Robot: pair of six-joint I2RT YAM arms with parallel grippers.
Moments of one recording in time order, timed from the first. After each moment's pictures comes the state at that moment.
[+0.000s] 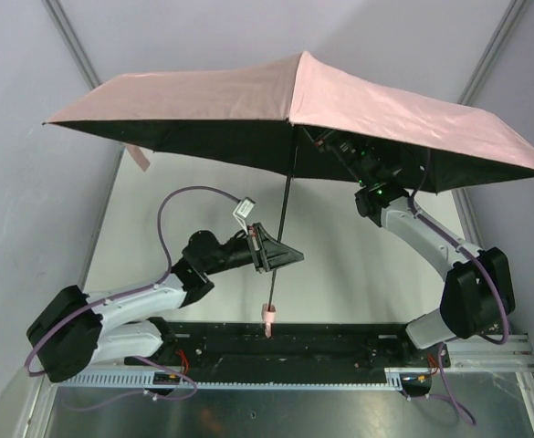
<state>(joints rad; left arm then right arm) -0.84 1.15 0.46 0.89 0.52 -1.07 0.47 1.48 1.17 0.73 -0.18 1.13</state>
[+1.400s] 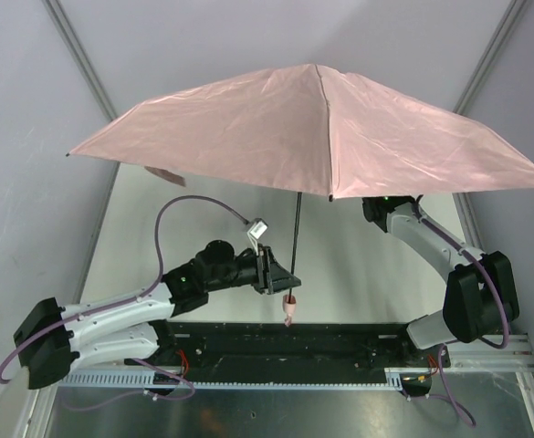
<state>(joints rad) -1.00 0.99 0.51 0.23 0.27 -0.86 0.42 1.45 1.08 0.85 -0.31 1.20</state>
